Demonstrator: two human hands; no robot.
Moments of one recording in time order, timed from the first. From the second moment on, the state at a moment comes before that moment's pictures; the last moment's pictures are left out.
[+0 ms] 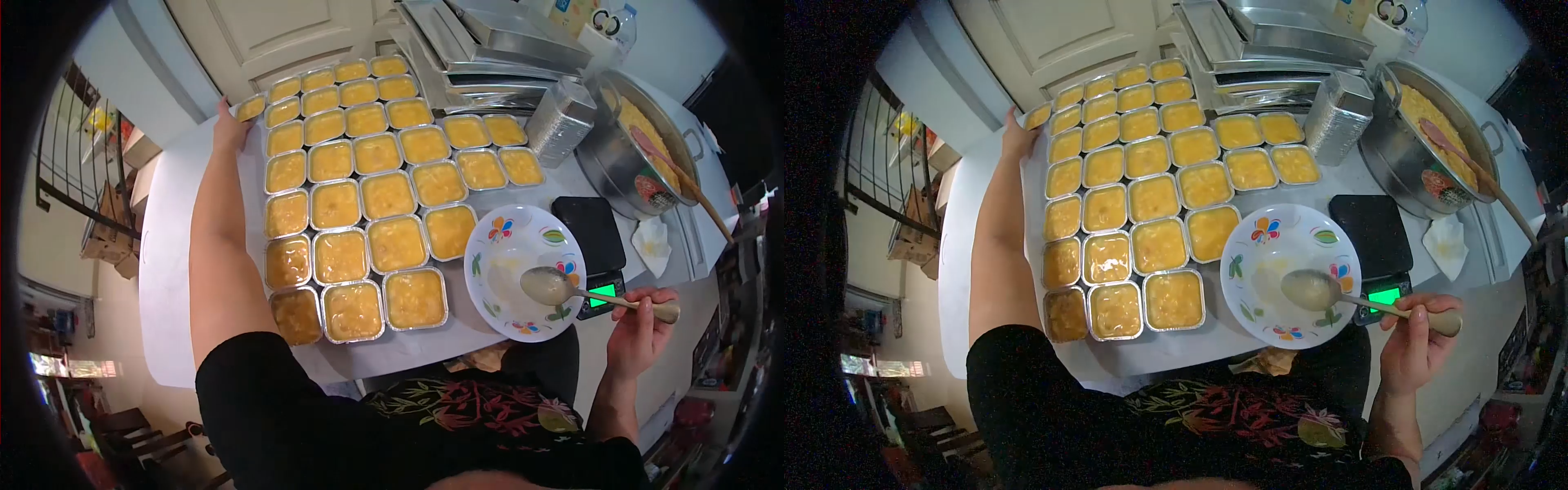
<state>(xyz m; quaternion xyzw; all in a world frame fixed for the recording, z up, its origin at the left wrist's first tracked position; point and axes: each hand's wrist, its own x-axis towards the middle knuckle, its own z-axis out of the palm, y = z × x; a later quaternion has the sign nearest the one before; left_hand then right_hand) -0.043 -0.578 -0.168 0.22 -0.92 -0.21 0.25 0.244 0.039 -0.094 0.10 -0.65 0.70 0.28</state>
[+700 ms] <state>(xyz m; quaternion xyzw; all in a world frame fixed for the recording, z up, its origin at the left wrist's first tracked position) -0.089 -0.612 -0.185 0.32 -0.81 -0.42 0.26 0.233 0.028 -0.109 0.08 -0.66 0.70 0.25</state>
